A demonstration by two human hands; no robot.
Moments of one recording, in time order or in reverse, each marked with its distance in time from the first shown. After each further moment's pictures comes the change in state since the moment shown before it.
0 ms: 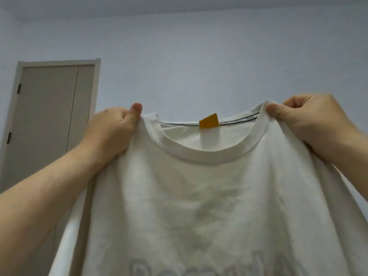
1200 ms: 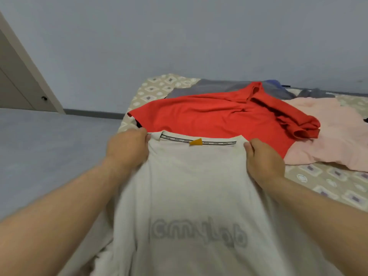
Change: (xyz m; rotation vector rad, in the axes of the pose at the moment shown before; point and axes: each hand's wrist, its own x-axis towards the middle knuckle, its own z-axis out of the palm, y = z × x) left_hand -0.561 -0.292 0.453 0.388 -1.071 -0.306; right_hand -0.464 0.570 0.291 -0.807 -0.763 0.524
